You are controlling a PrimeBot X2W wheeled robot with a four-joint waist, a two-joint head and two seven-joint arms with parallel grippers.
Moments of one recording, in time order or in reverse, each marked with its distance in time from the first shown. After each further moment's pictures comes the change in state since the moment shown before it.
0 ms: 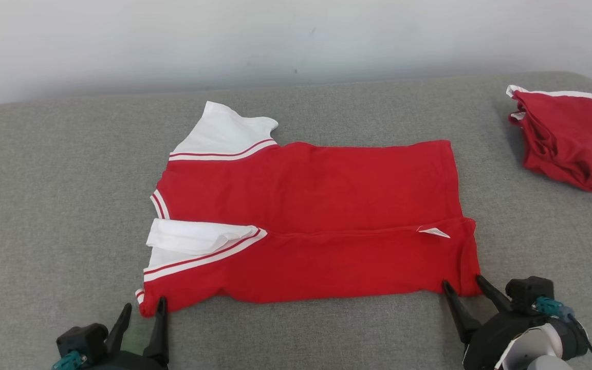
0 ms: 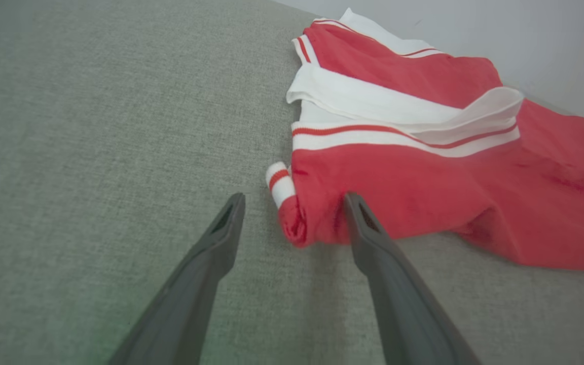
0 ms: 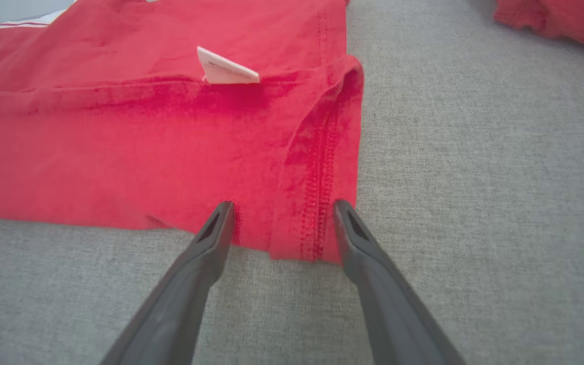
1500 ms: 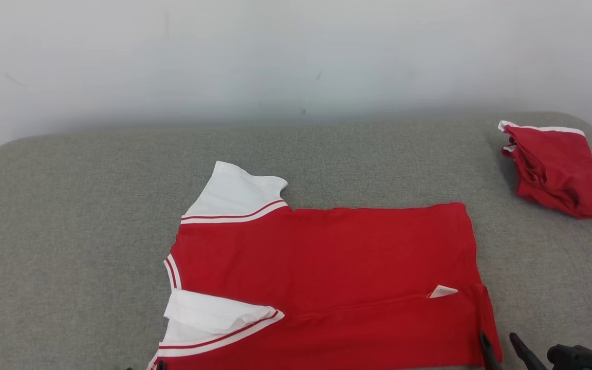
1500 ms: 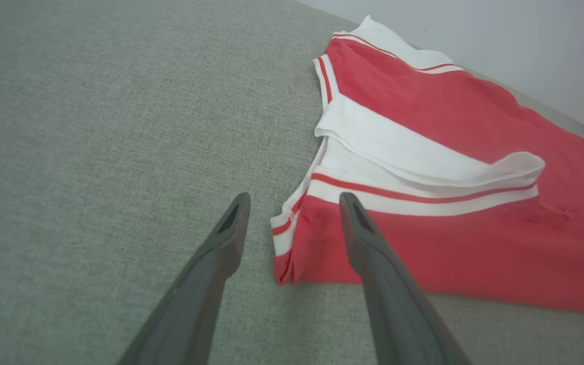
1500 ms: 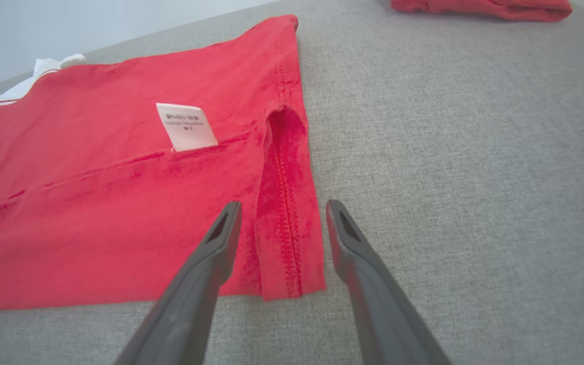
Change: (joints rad) left arm 0.249 -0.067 0.118 -0.104 0.116 0.001 0.003; right arm 0.250 0.049 -0.142 -0.084 0.032 0.000 -0.072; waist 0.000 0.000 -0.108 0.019
